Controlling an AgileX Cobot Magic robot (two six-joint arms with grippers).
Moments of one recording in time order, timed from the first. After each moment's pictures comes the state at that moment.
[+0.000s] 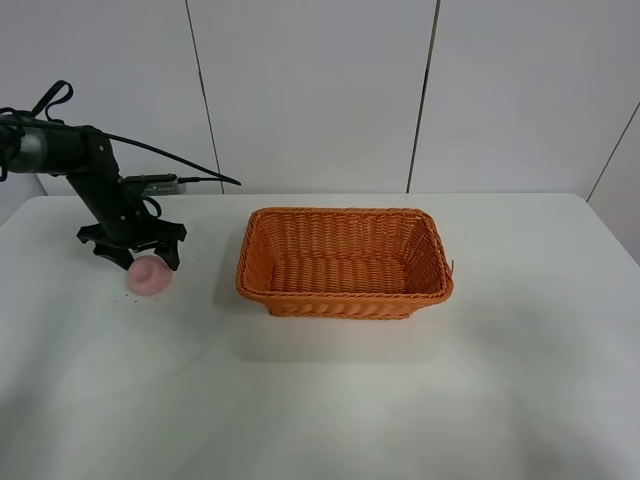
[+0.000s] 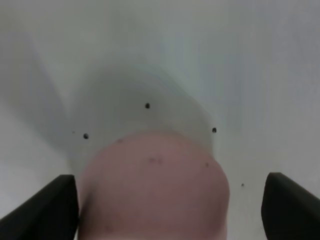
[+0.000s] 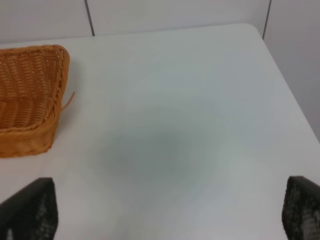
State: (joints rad) left arm -0.02 2.22 -1.56 -0.09 0.73 0.06; right arm 0.00 0.00 -0.49 -0.06 1.02 0.14
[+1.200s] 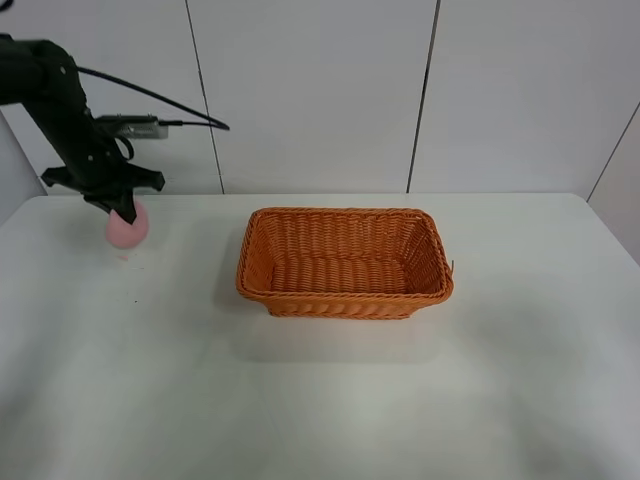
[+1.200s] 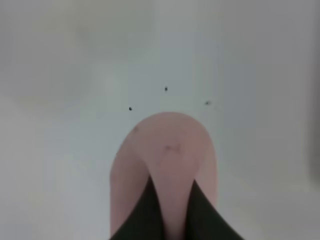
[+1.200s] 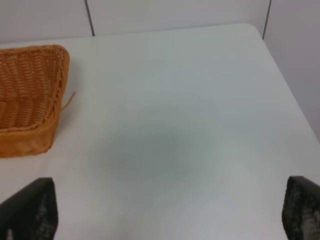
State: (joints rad) left arm -0.03 2.08 -1.71 -0.02 0.97 0.06; right arm 0.00 0.00 -0.49 -0.06 1.02 0.14
